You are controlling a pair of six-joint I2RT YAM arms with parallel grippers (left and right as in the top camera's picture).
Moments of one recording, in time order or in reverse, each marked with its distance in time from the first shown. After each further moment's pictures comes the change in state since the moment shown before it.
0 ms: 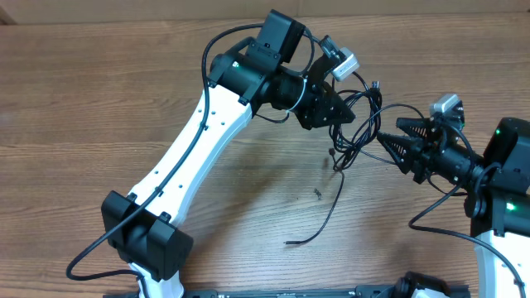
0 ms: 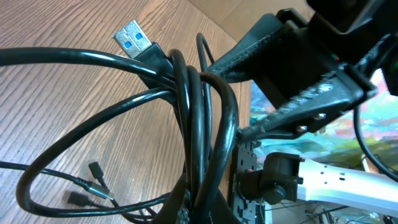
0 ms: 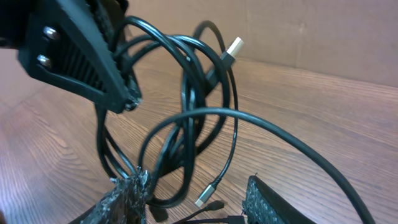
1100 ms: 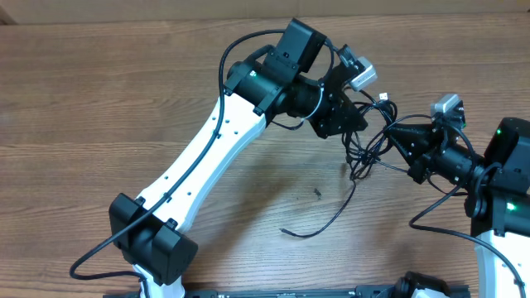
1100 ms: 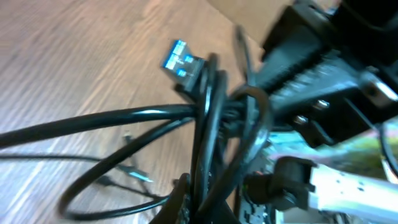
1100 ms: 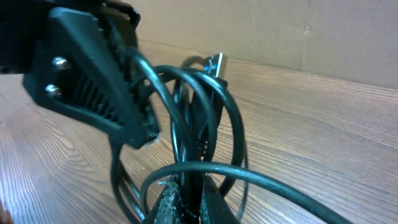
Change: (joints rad) left arm -0.068 0.000 0.000 0.045 -0.115 -0.064; right arm -0.002 0.000 0.000 0.001 -0.023 0.003
